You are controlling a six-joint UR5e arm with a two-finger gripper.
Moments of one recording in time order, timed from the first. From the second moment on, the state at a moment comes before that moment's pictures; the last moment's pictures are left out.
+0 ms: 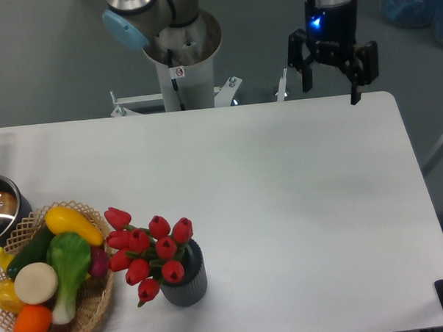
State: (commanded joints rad) arm 2.83 -1.51 -1.71 -1.11 1.36 1.53
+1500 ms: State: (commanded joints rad) arm 2.76 -1.58 -1.83 -0.81 0.97 1.05
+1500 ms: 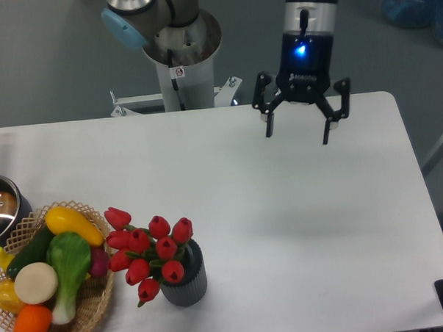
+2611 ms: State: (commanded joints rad) arm 2.62 -1.73 -1.84 -0.80 0.71 1.08
